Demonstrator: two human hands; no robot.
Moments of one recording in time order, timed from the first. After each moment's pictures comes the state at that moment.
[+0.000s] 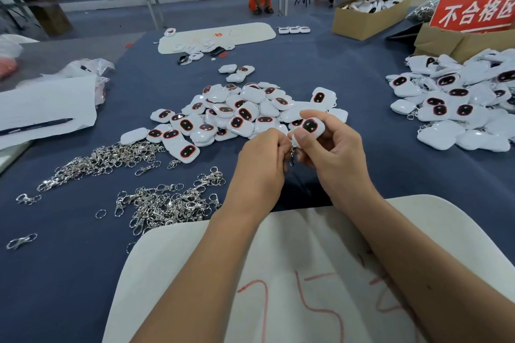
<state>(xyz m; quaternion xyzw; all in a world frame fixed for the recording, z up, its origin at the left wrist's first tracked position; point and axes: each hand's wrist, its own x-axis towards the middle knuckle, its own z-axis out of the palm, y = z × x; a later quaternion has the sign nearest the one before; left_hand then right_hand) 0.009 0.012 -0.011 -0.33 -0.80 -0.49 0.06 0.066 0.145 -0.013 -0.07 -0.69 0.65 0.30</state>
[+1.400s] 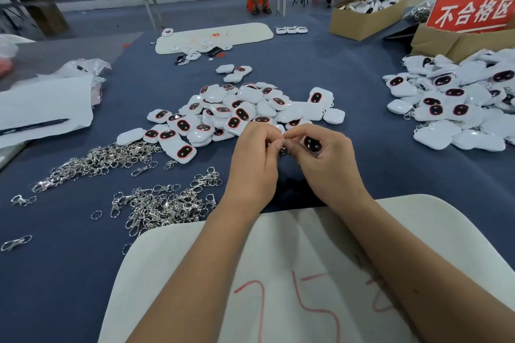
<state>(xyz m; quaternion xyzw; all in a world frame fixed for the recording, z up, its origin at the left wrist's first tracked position) 0.005 0.013 -0.007 -0.33 -0.79 -0.50 0.11 0.067 0.140 -0.011 -0.06 -0.81 0.50 0.31</state>
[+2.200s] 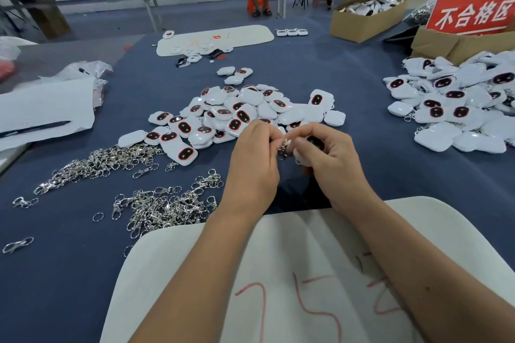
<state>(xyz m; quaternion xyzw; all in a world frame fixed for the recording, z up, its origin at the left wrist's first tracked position) 0.004 0.011 -0.007 -0.35 -0.79 -0.48 0.16 0.069 0.145 -0.009 -0.05 -0.73 0.63 0.25</state>
